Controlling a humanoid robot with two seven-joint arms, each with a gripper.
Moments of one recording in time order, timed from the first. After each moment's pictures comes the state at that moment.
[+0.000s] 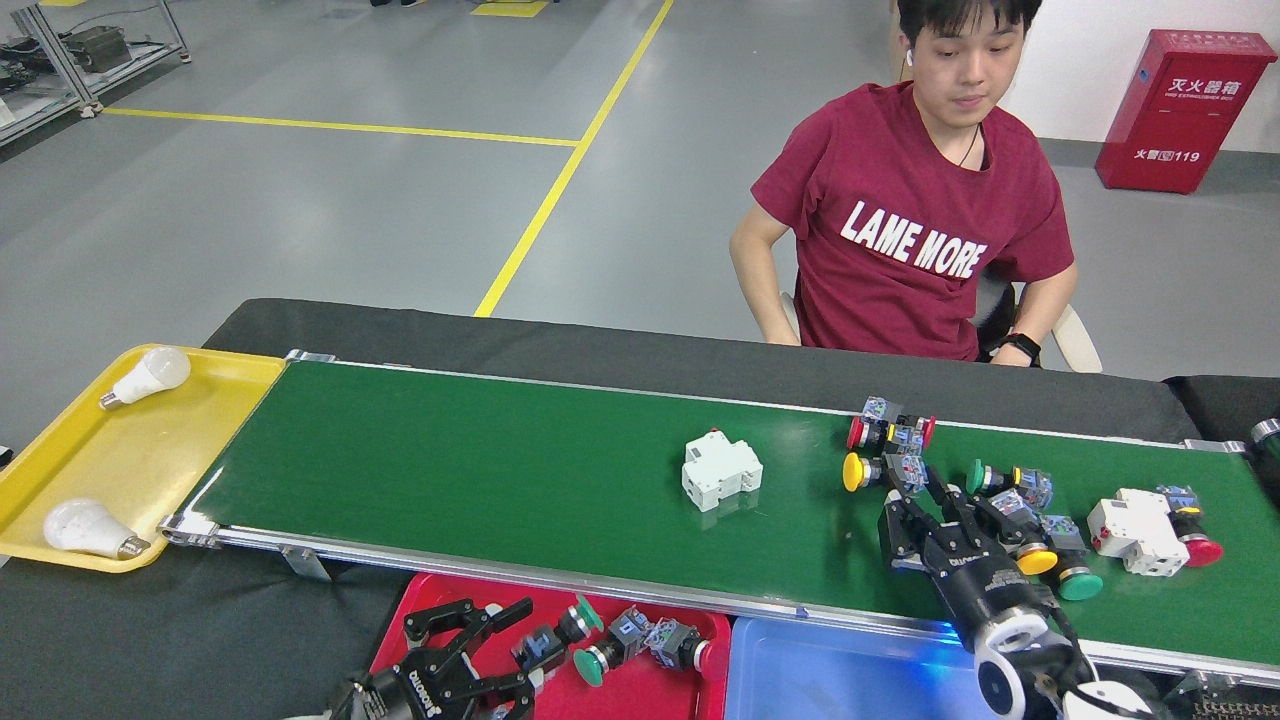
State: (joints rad) left arm 0.10 0.20 -0.06 -1.64 -1.41 -0.78 -0.12; right arm 0.01 -0.37 0.28 -1.64 0.95 -0.17 -0.04
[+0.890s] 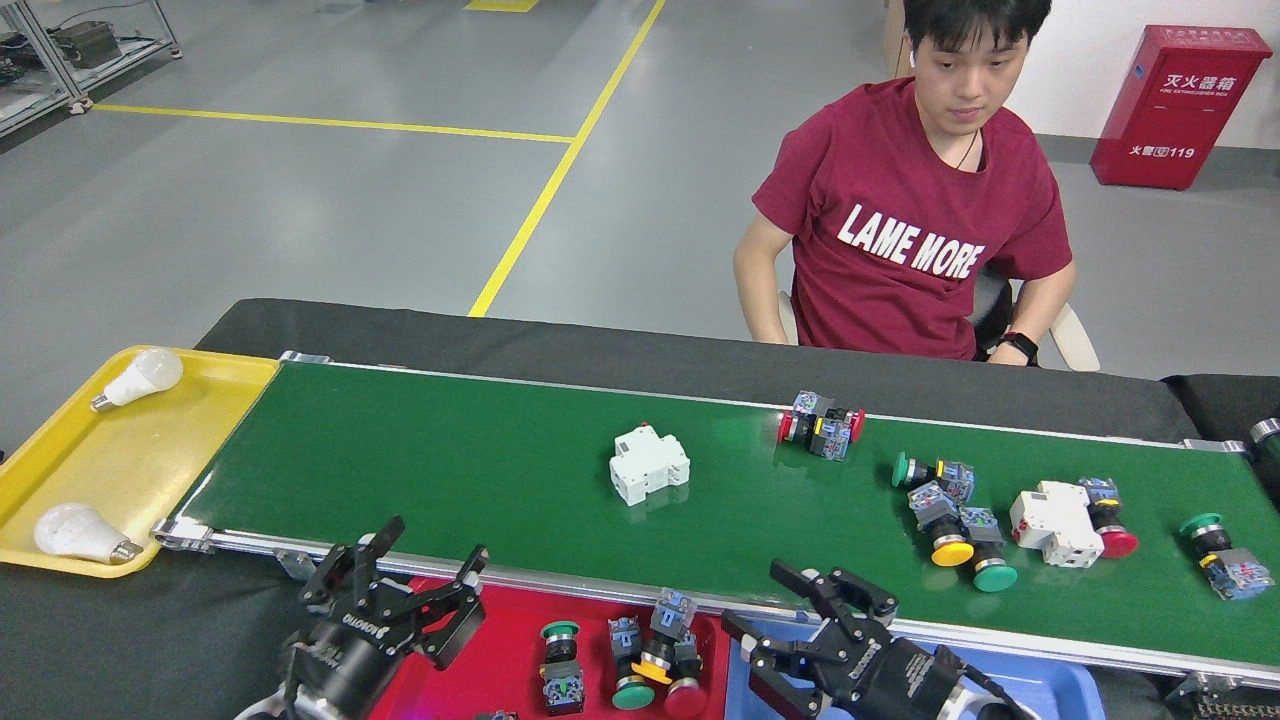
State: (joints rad) left arm -0.08 0.09 -0.03 -1.56 -1.47 -0.50 -0.11; right arm -0.02 -0.30 0.31 -1.70 0.96 -0.39 0.18
